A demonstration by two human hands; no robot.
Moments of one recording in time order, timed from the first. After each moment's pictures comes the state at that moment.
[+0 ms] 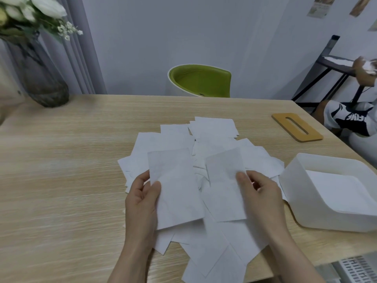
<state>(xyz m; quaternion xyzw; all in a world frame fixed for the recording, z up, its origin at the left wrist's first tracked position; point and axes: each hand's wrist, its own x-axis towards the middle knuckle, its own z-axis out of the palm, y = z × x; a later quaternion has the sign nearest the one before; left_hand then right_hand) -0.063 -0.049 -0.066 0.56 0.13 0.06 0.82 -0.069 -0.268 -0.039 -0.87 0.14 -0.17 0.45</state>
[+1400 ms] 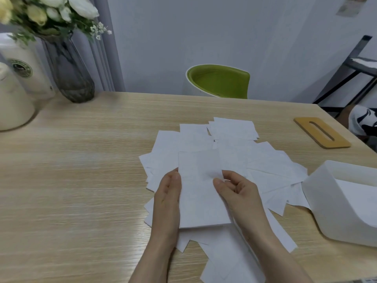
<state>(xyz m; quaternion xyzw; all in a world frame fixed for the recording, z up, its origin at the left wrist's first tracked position) -0.066 -0.056 -0.061 0.56 0.10 0.04 0.82 -0.066 -0.191 -0.025 -0.71 0.06 0.01 0.70</state>
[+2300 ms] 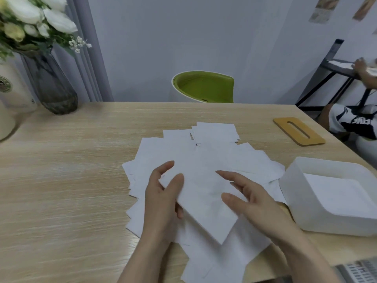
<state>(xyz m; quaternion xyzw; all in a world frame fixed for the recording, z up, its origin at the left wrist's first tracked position) -0.063 -0.075 -0.037 0.60 0.11 0.04 0.79 -0.086 -0.257 0.004 -0.82 -0.03 0.07 0.57</state>
